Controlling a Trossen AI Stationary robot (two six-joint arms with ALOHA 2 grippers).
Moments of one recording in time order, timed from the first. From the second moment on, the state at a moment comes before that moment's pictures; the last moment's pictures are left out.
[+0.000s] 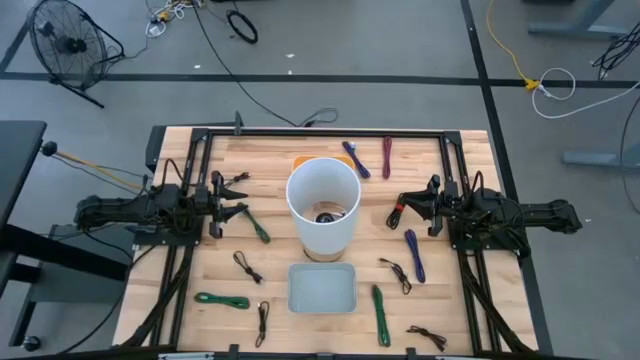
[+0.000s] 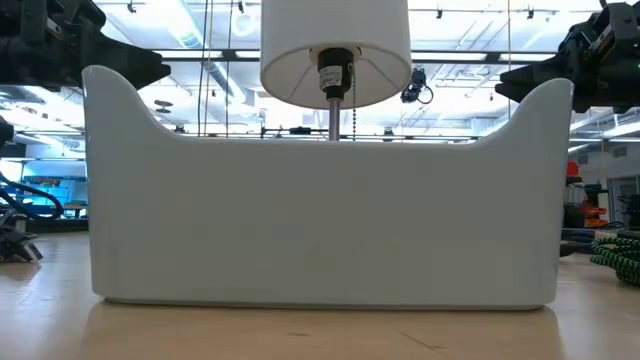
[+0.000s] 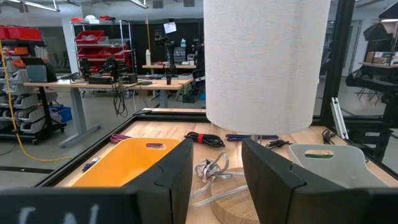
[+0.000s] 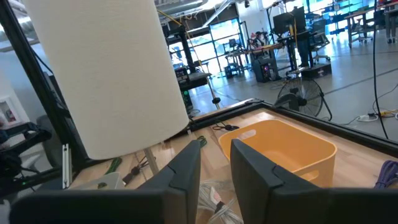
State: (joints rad) left arm -0.03 0.01 0.07 0.04 -0.16 0.01; right arm 0.03 0.01 0.02 0.09 0.22 0.25
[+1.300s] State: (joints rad) left arm -0.03 0.01 0.07 0.05 -0.16 -0.04; right arm 0.03 0.01 0.02 0.12 0.22 0.25
